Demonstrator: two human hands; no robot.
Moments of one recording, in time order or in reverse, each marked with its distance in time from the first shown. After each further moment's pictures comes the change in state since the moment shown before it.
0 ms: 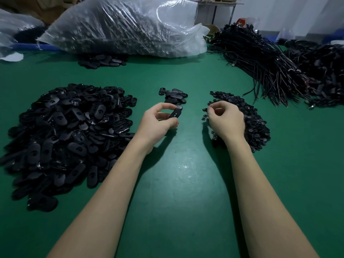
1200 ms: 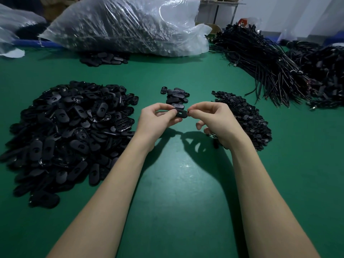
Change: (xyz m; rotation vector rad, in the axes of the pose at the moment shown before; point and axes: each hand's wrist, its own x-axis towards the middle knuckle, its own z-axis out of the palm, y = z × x) left_hand 0.004 0.003 0.002 -0.307 0.069 -0.090; right_hand -0.022 -0.030 -0.009 0.465 -0.442 -0.014
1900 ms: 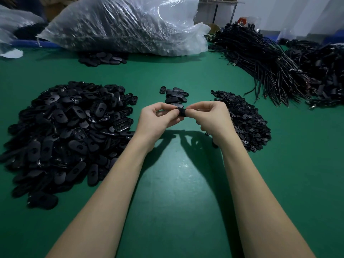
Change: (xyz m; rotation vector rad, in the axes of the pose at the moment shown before) left_hand -0.002 -0.002 0.003 -0.022 -0.052 0.053; right_hand 0.010 0.004 0.015 -0.096 0.210 0.035
